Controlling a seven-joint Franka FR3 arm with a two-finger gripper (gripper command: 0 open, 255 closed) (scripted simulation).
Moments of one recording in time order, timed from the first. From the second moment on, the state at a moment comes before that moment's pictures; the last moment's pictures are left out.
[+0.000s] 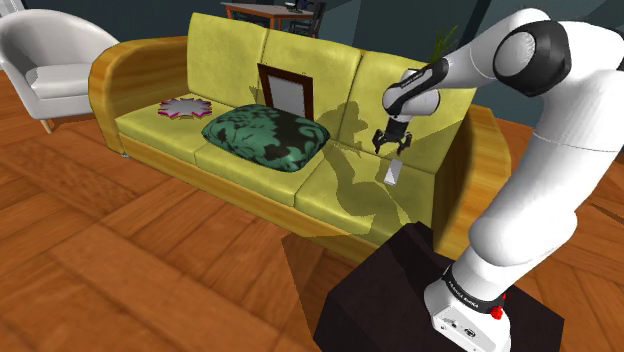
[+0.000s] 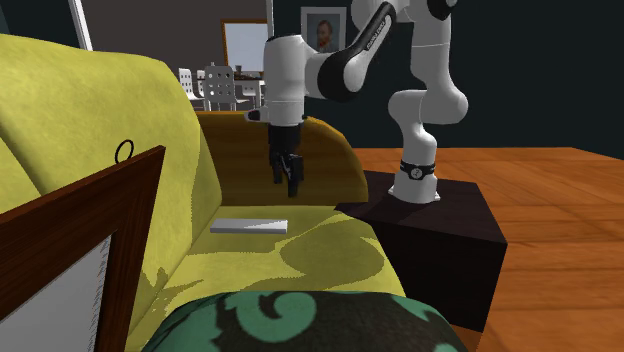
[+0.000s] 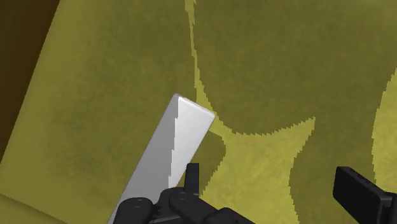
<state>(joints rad) -0.31 0.18 -0.26 -2.15 0.04 2.34 0.12</state>
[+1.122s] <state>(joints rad) -0.47 0.57 -0.28 -1.92 0.21 2.50 0.13</state>
